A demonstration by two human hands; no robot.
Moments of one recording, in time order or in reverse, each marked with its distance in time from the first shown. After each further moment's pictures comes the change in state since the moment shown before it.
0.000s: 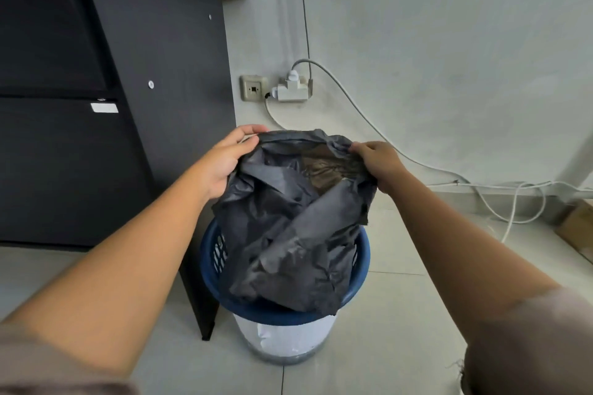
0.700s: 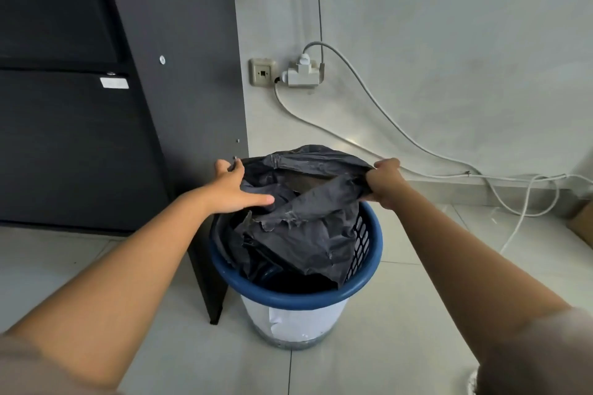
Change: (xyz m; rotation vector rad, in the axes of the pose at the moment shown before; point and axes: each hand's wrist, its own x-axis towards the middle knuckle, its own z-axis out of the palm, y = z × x) left_hand -0.010 -0.061 -0.032 1.004 -0.035 -0.303; right_hand -0.020 0.038 0.022 -0.103 -0.044 0.272
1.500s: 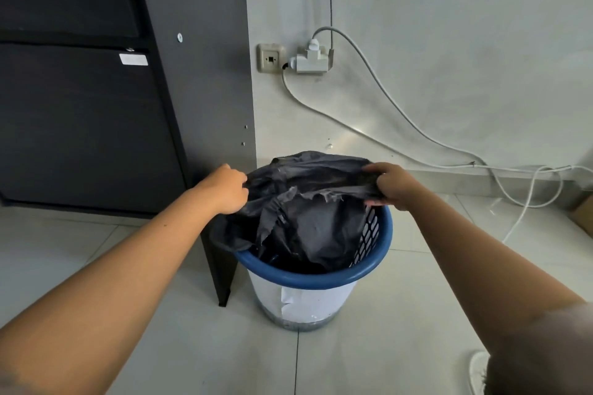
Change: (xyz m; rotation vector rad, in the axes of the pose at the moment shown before) left_hand -0.023 -0.020 0.004 0.361 0.114 0.026; right_hand -0.016 0.024 0.003 -0.067 -0.154 0.005
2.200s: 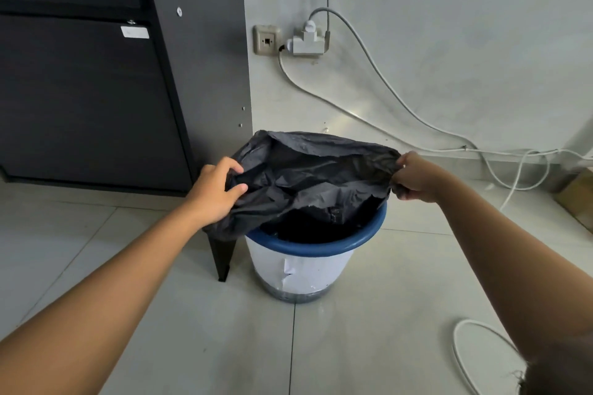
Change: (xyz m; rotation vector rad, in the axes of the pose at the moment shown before) left_hand -0.034 -0.028 0.044 -0.448 0.184 0.022; right_hand -0.040 0.021 -0.036 -0.045 0.026 0.098
